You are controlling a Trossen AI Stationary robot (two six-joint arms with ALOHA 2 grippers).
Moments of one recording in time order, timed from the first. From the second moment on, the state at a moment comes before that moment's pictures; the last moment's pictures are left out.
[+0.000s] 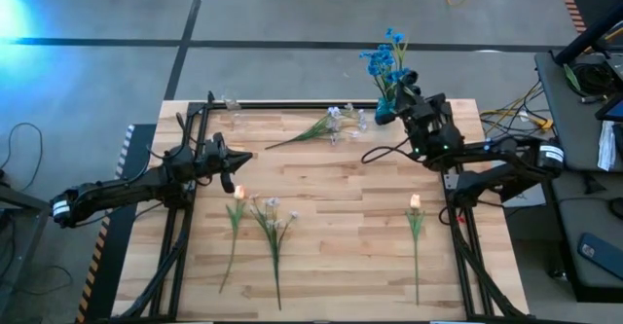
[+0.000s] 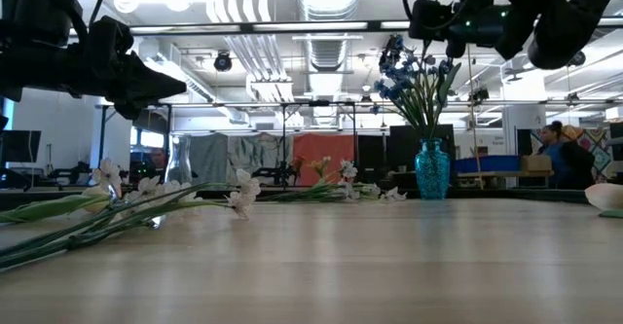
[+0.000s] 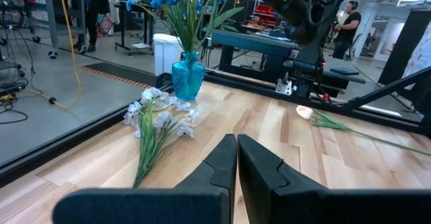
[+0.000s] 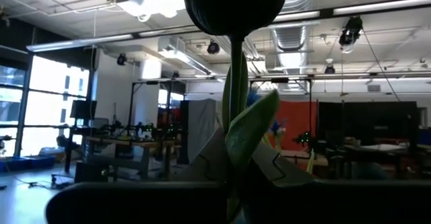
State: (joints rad) left arm 0.38 0.36 0.02 0.31 0.07 -0.14; right arm -0.41 1.31 0.41 1.53 0.65 -0.50
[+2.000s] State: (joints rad) left arm 0.38 0.36 0.02 0.31 0.07 -0.14; right arm -0.37 1.36 0.98 0.03 0.88 -0.23
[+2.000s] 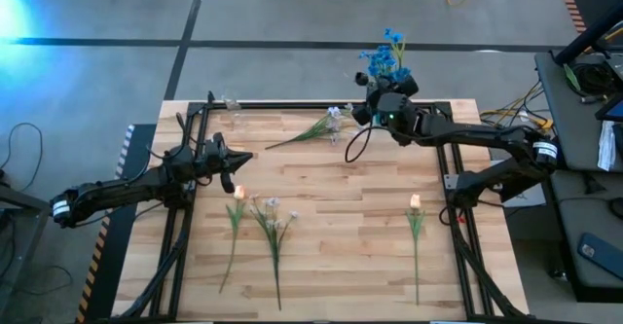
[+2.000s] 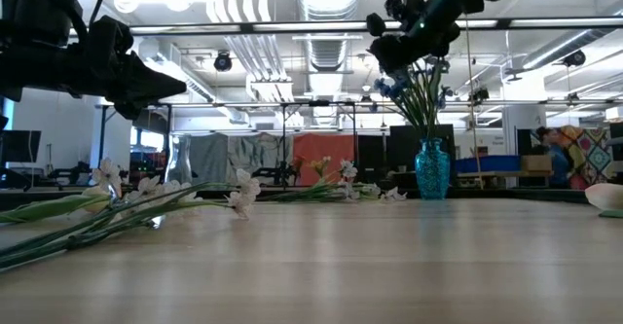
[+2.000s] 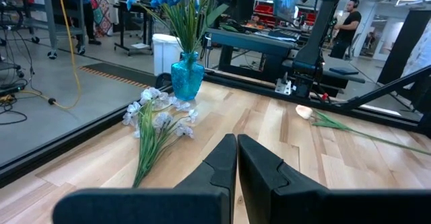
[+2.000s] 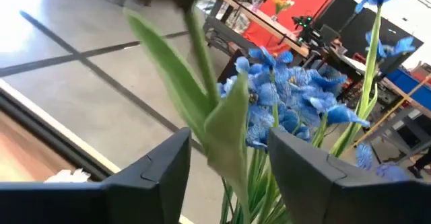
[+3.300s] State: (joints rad) left arm 0.38 0.36 0.02 0.31 0.10 -0.15; right arm -0.44 1.36 0.93 -0.06 0.83 -0.09
